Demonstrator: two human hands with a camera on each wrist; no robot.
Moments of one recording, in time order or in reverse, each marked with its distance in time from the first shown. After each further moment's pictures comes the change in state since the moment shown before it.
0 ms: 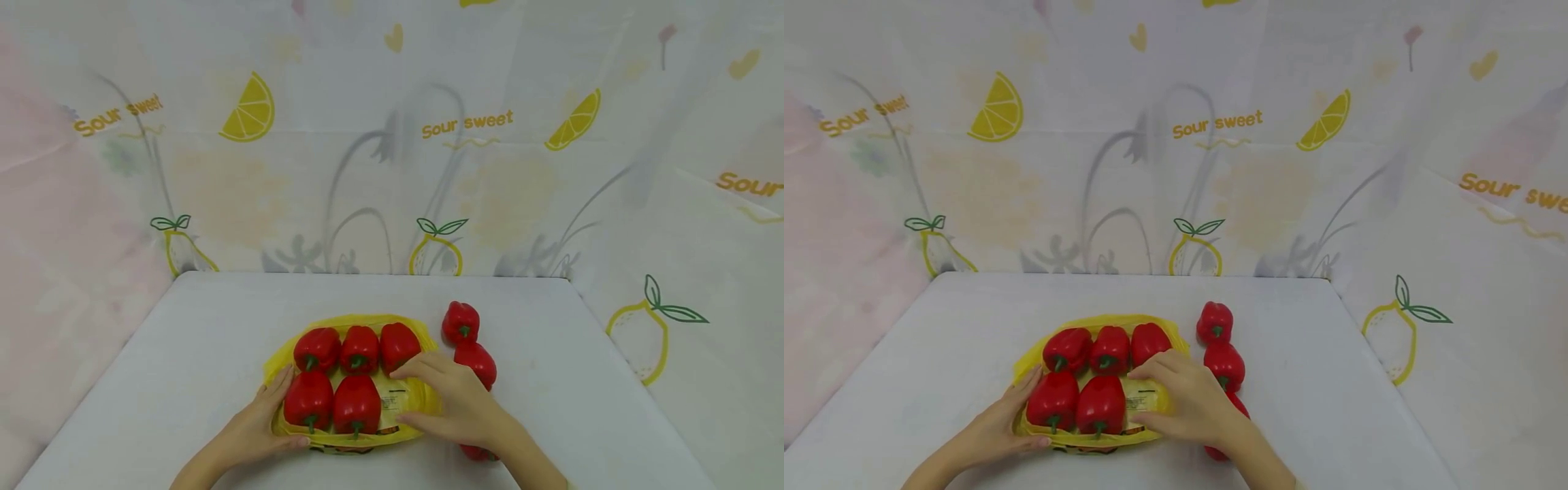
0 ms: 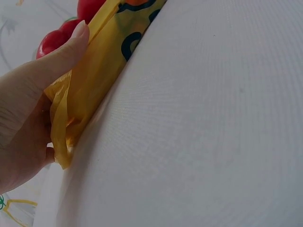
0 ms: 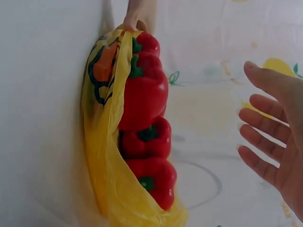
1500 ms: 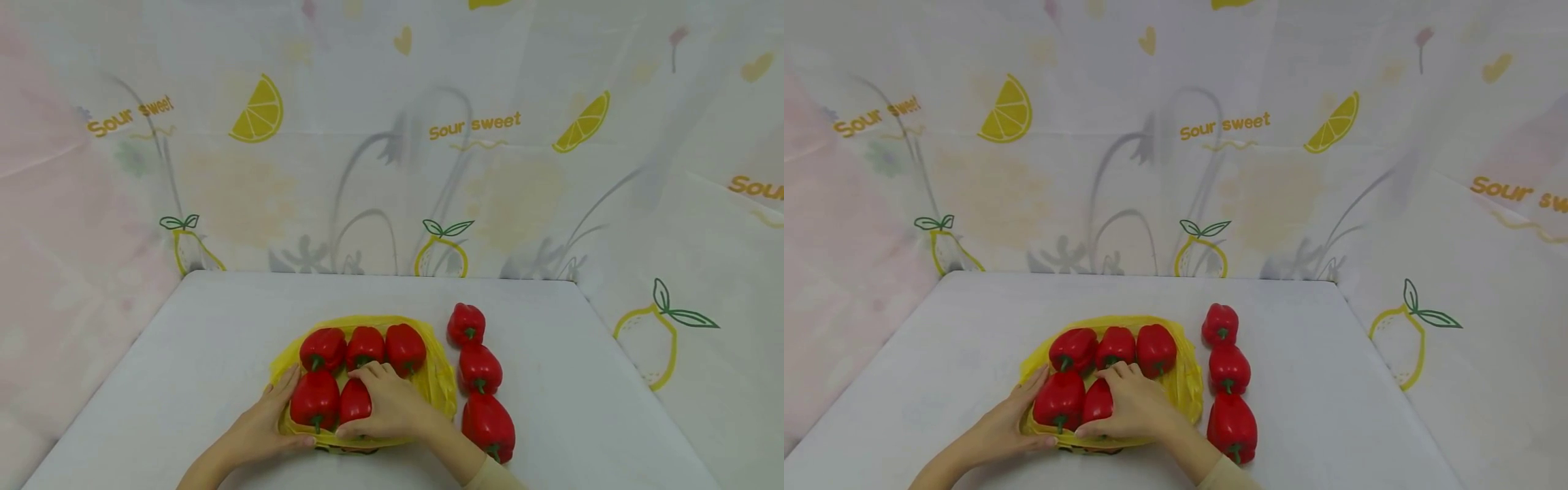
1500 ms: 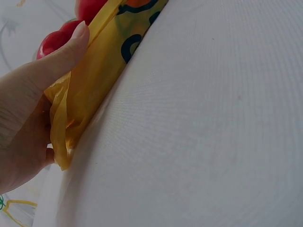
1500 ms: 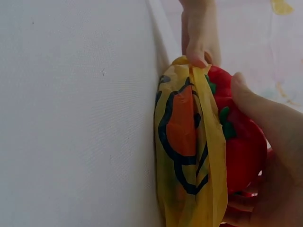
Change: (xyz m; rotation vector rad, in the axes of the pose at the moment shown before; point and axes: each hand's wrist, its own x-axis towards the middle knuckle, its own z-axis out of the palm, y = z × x) left_hand -0.001 0.001 0.002 -0.009 0.001 -0.015; right_hand 0.044 0.001 0.090 -0.014 -0.440 0.467
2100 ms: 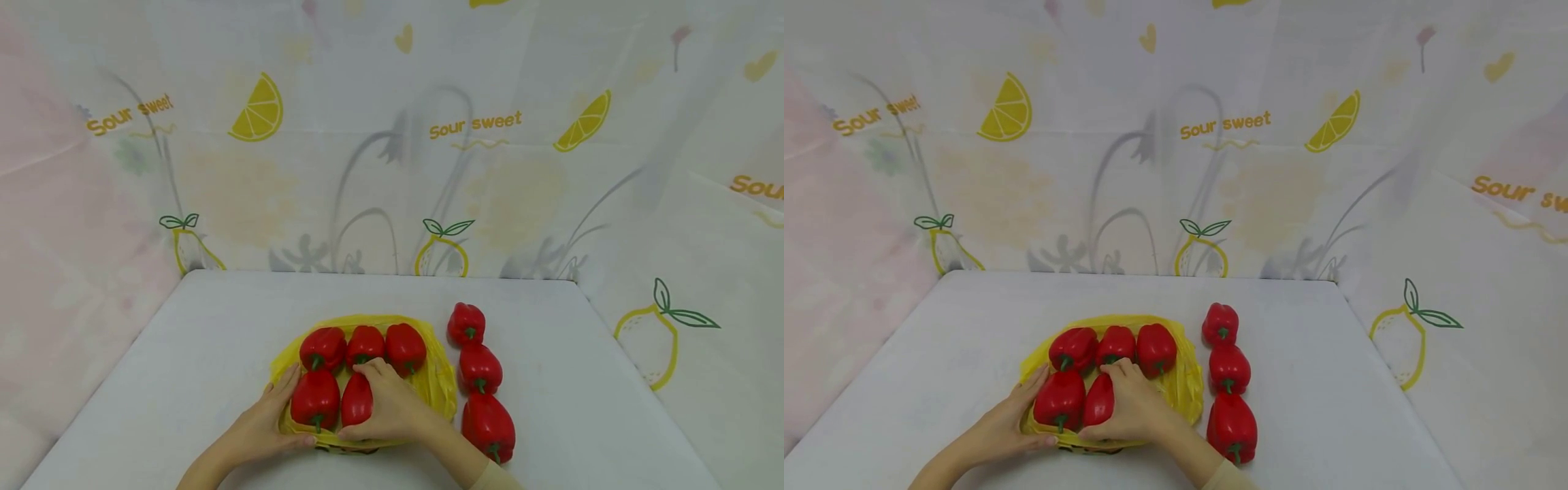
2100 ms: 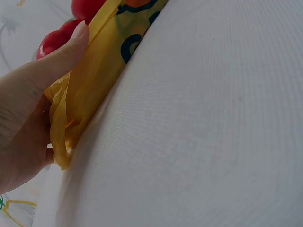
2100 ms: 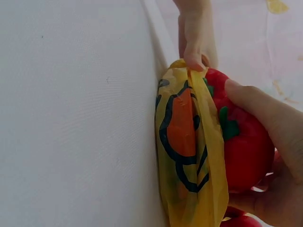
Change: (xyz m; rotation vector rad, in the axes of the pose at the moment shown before) left_hand 0.001 0.001 0.000 -0.003 0.005 0.012; right_hand -0.003 0.002 0.004 0.123 0.054 0.006
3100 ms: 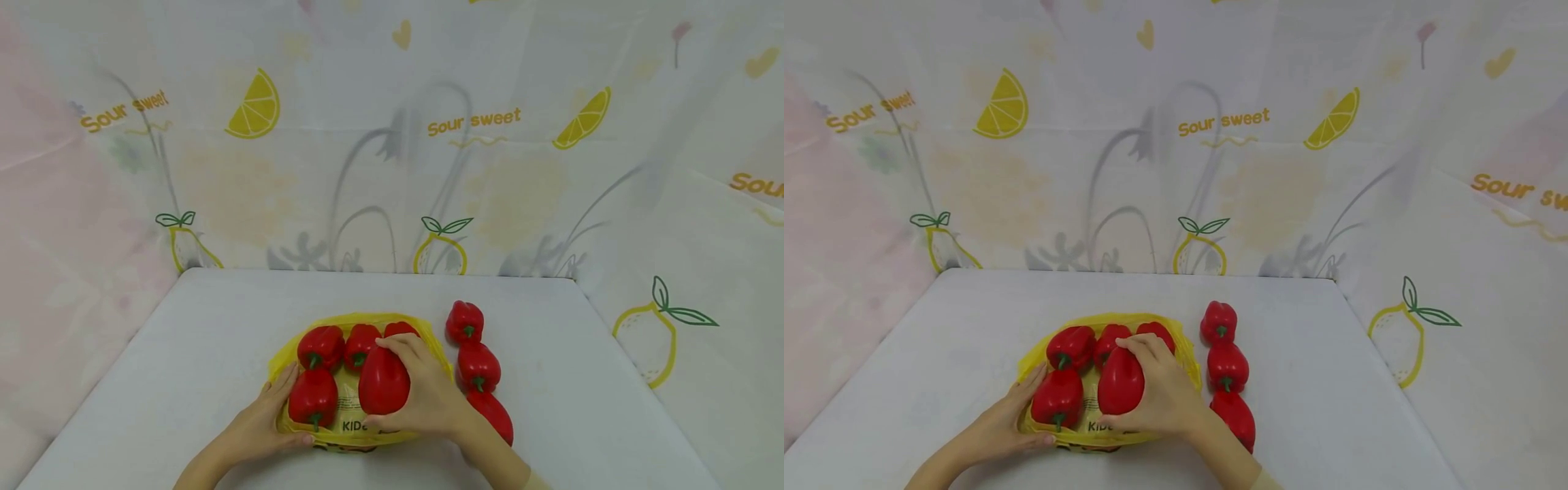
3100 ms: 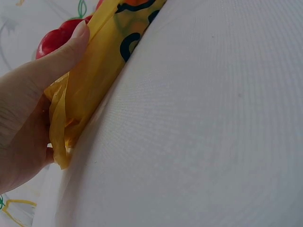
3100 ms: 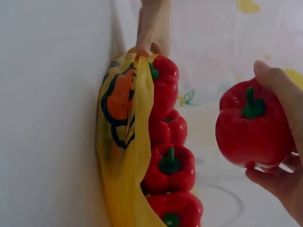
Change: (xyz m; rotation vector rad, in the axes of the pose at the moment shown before) left_hand 0.001 -0.001 0.001 -0.007 0.001 0.006; right_hand -0.036 -0.006 -0.049 0.056 0.336 -0.192
